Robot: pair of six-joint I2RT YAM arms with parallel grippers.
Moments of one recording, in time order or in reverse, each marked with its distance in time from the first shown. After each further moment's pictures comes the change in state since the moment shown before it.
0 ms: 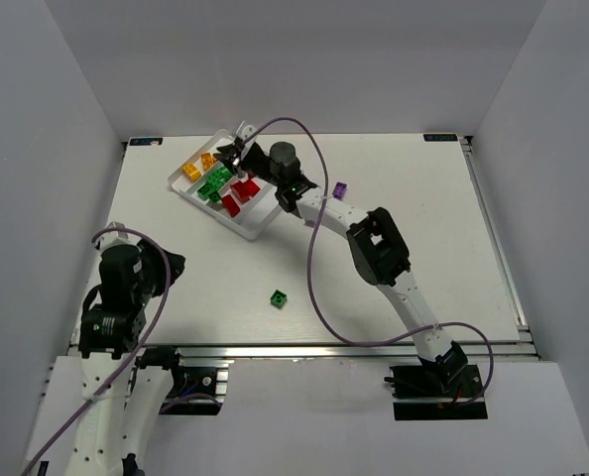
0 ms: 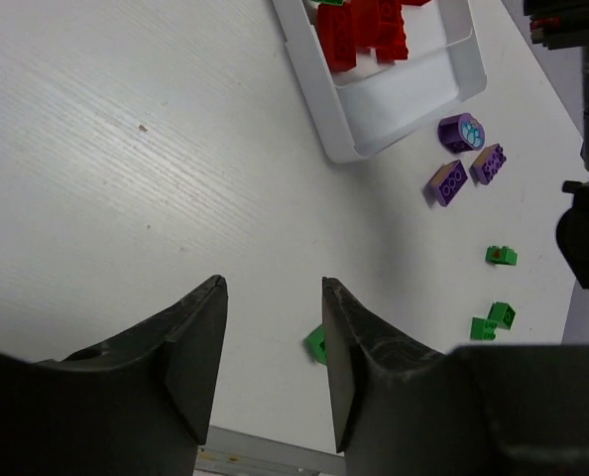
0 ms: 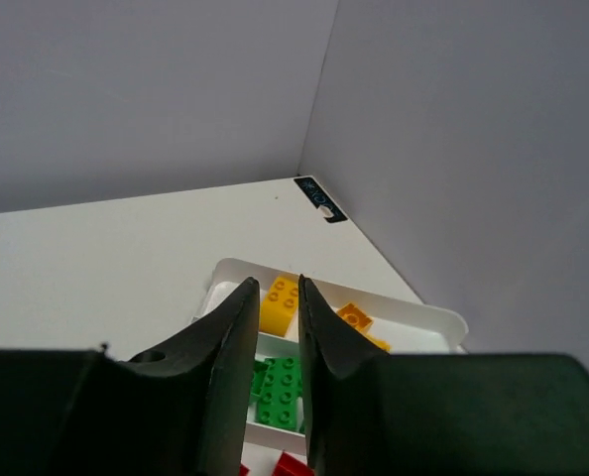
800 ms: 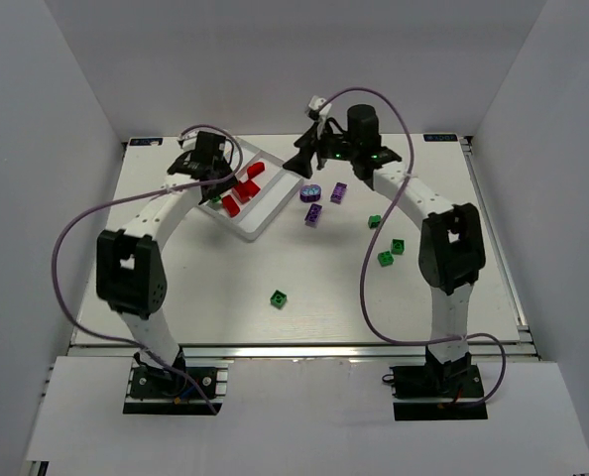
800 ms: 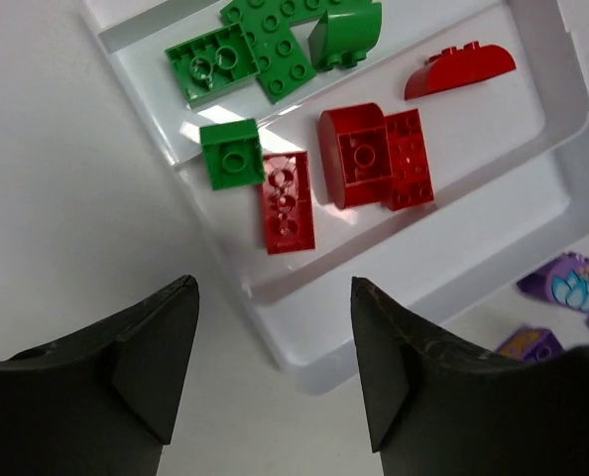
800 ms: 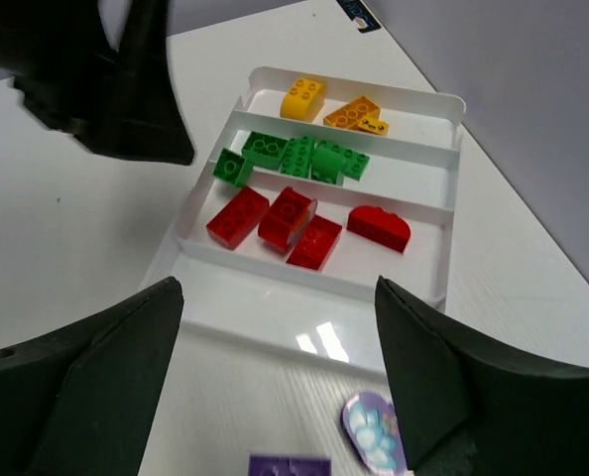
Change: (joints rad) left arm -0.213 1.228 0.644 0.299 -0.259 0.106; right arm -0.296 -0.467 -0.363 -0.549 -0.399 -0.020
